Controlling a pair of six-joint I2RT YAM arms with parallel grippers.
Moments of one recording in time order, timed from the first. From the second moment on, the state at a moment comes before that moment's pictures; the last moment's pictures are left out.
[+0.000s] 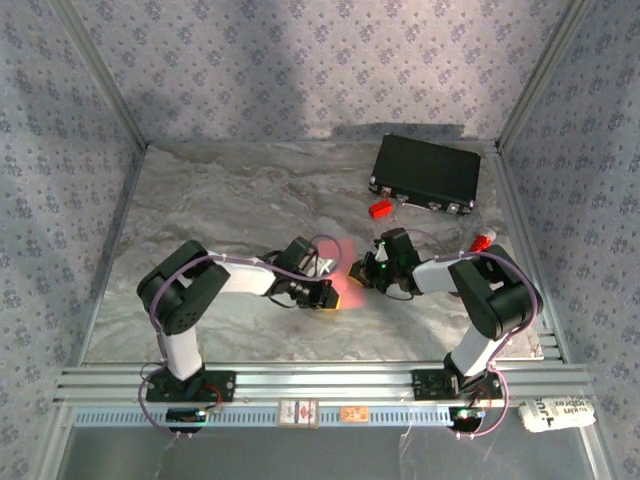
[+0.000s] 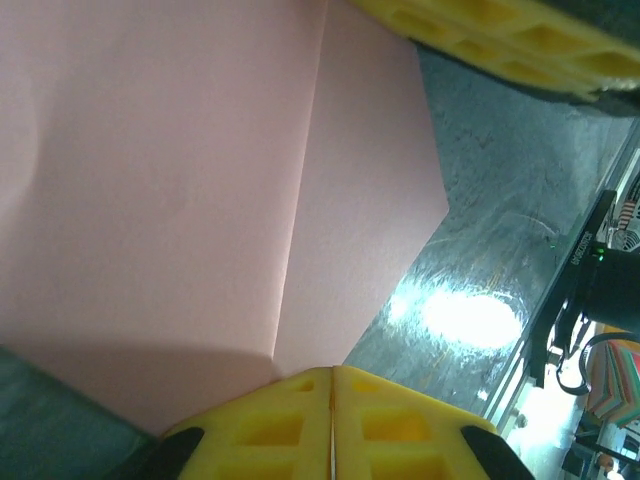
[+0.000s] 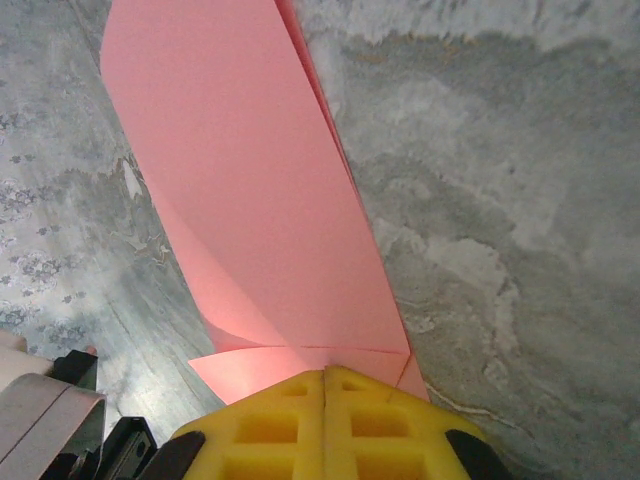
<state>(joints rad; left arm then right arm) -0.81 1.81 0.81 0.01 0.67 -0.67 0.45 1.67 0.57 0.26 -0.53 1.01</state>
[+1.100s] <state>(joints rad) -0.74 1.86 0.84 0.05 0.69 -0.69 0.45 1.61 0.59 0.16 -0.52 0.98</state>
